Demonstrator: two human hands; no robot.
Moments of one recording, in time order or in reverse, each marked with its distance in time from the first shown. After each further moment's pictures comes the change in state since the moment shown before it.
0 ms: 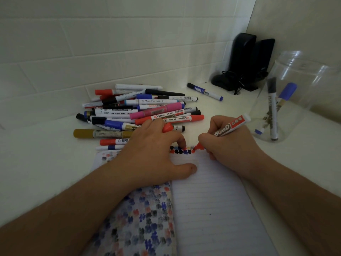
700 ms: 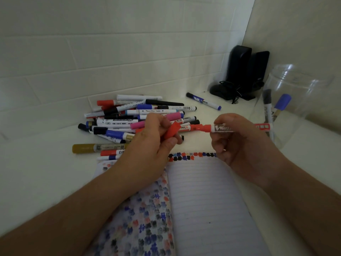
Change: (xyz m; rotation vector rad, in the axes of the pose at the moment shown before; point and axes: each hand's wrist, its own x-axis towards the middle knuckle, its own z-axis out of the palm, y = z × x) left_hand -0.001 -0.002 -0.005 -0.595 0.255 -0.052; right_hand 0.000 -0.011 -0.029 0.804 -0.215 0.174
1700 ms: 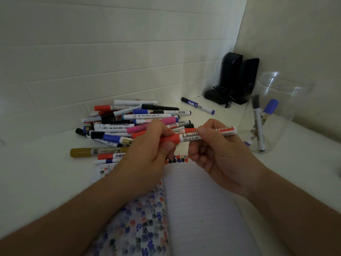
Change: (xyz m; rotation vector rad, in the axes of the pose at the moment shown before) left_hand -0.008 0.012 0.001 -0.068 0.013 0.190; right_hand -0.013 0.007 0.029 0.023 -0.083 -0.027
